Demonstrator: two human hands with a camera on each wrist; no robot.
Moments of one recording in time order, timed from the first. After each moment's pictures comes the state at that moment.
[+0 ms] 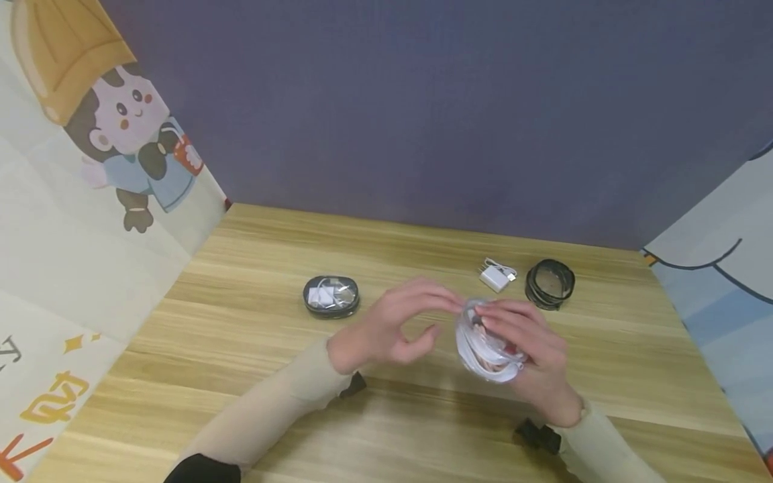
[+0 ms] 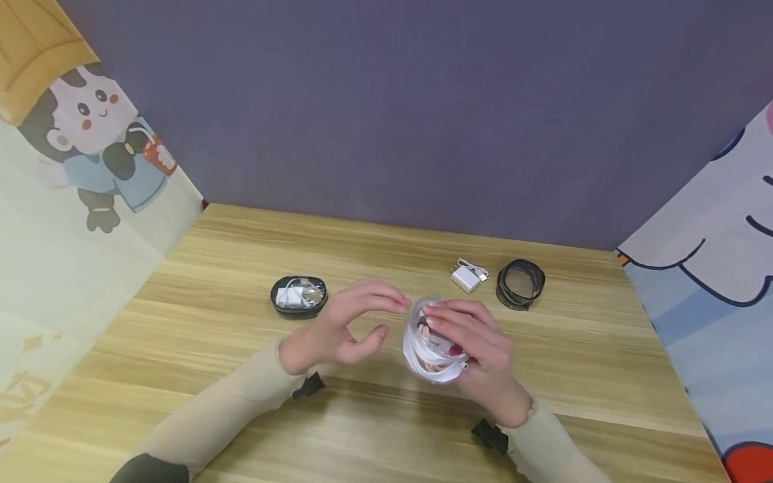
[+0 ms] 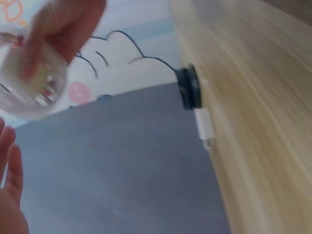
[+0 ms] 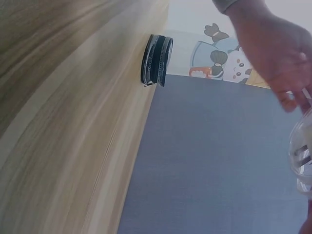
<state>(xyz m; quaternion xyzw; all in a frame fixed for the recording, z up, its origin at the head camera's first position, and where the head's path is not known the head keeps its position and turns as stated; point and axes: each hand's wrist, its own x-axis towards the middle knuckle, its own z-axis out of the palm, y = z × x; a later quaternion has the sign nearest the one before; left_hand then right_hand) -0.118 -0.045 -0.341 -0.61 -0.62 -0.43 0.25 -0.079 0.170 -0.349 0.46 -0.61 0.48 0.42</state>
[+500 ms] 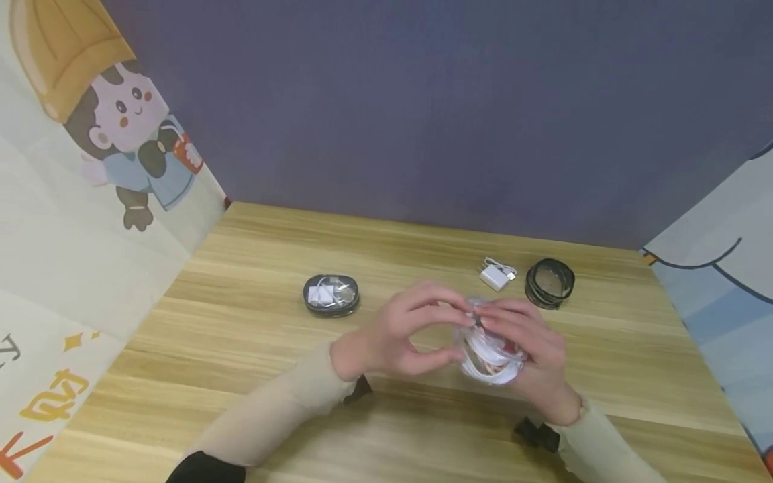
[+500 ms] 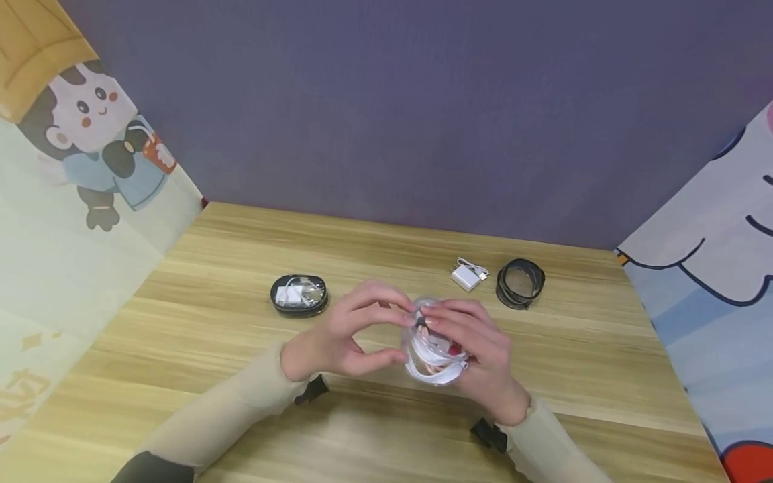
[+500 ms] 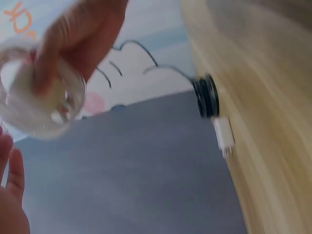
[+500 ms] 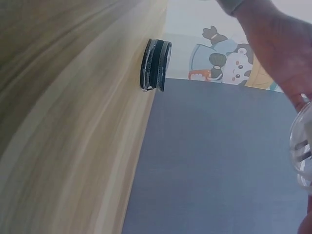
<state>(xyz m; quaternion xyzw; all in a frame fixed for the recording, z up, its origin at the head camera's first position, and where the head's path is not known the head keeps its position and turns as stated) -0.109 -0.035 -0.329 -0.63 -0.58 -0.41 0.30 -0.078 0.169 -0.347 0.47 -0.60 0.50 0.41</state>
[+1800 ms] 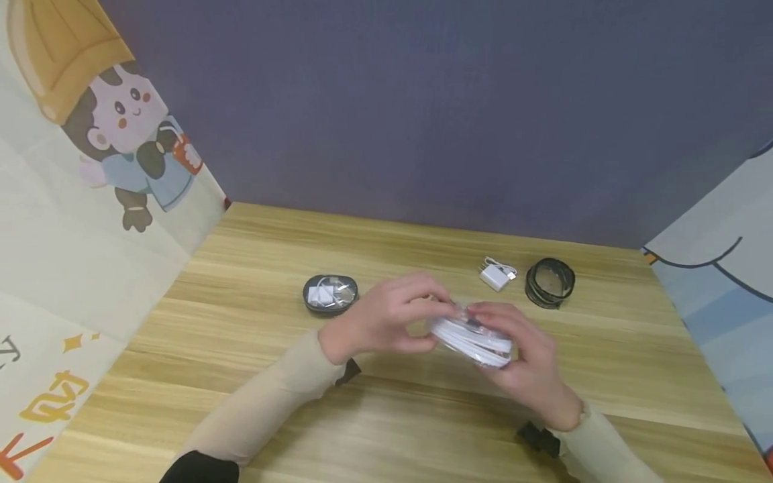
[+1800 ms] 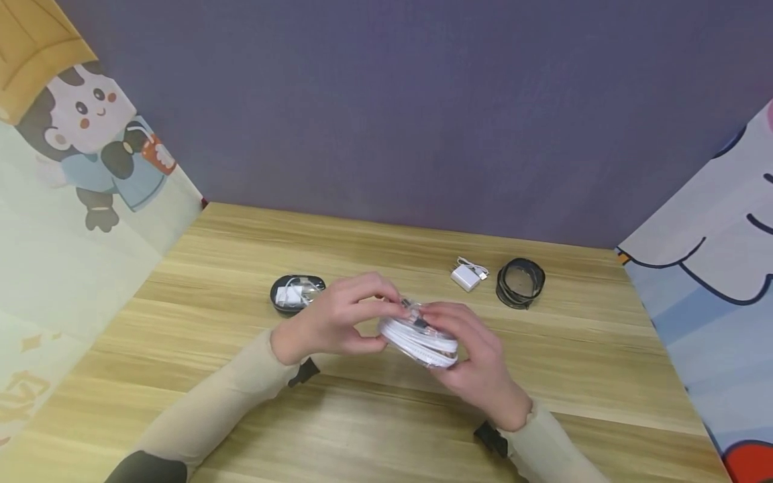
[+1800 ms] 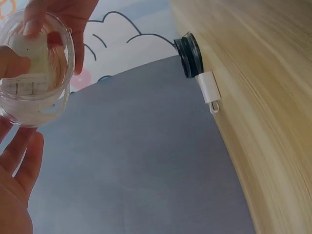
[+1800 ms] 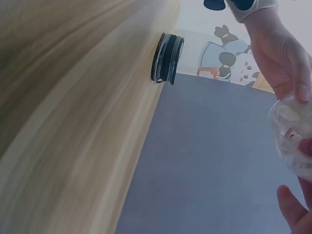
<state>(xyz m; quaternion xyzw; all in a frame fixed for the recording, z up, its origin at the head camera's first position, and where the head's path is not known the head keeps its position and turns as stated) -0.127 -0.054 -0.338 -0.61 -0.67 -0.32 0.27 -0.075 0.175 -0.358 0.46 -0.65 0.49 0.35</state>
